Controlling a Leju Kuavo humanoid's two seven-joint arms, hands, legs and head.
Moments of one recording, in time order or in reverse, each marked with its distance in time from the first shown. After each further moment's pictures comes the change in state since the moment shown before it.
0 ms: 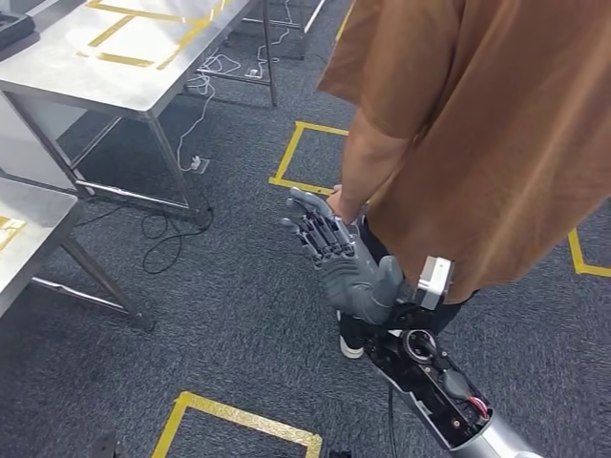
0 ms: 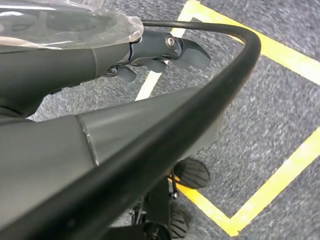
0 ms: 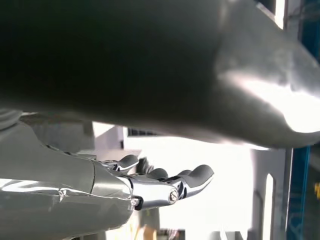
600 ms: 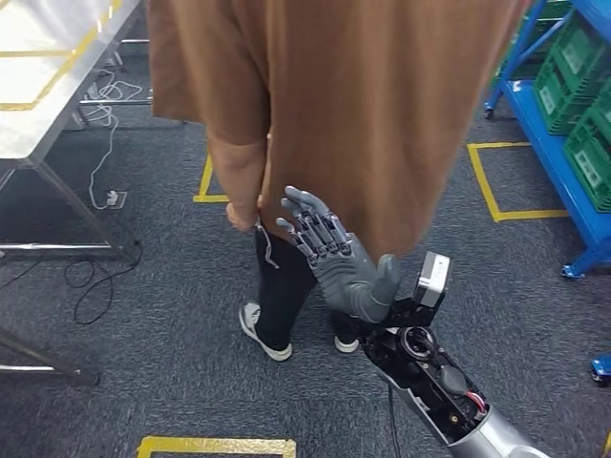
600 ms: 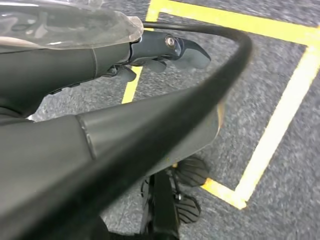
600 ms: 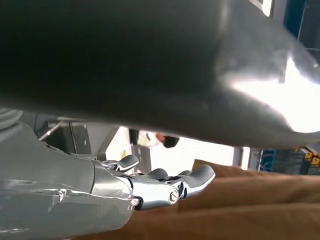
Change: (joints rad) left arm 0.003 0.001 0.000 0.000 0.007 0.000 0.003; right arm 0.008 -0.009 -0.013 -0.025 -0.007 0.030 -0.004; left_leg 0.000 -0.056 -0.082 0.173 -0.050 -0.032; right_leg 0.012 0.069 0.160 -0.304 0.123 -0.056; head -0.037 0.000
